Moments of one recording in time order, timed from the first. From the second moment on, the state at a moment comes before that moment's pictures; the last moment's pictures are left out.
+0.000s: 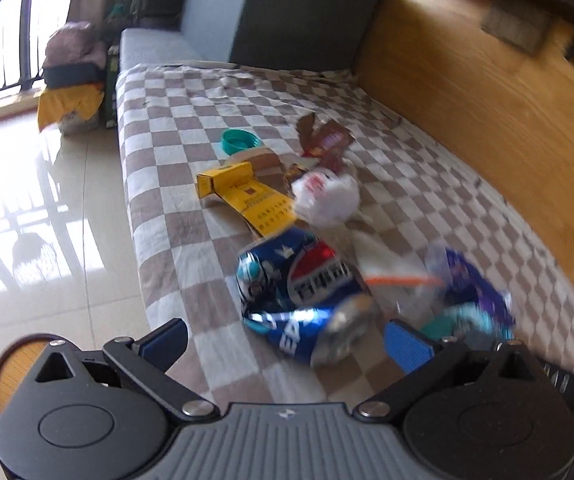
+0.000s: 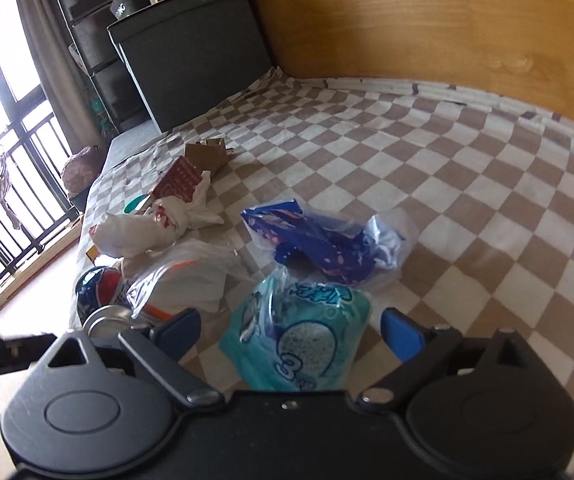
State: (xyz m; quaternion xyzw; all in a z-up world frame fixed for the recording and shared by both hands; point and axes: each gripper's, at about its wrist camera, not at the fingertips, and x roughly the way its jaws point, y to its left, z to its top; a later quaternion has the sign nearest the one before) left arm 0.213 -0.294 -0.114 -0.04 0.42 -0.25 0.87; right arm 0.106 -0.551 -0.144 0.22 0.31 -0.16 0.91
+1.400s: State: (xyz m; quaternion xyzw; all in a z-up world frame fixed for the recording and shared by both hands) left arm 0.225 -0.304 -0.166 -0.09 0.43 -0.33 0.83; right arm 0.145 -0.486 -0.108 0.15 0.31 -0.10 0.93
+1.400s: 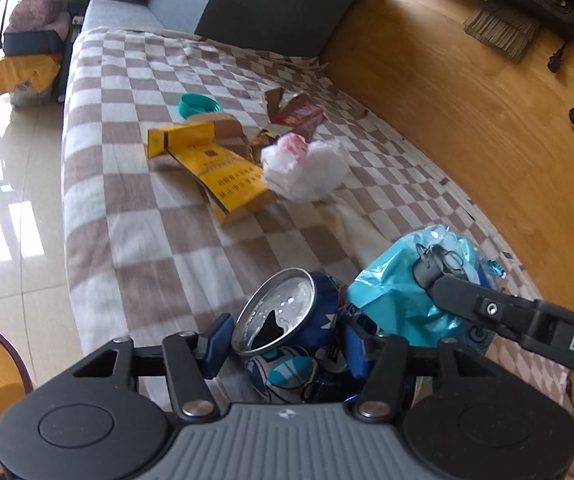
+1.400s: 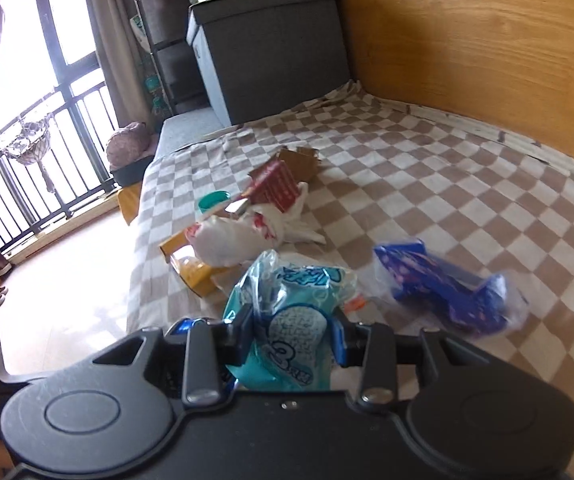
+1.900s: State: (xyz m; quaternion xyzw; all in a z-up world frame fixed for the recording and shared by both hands) left arm 0.198 -0.305 -0.162 -0.07 0.43 -0.36 0.83; right arm 0.083 -0.494 -0.119 0.16 0.32 -0.15 0.92
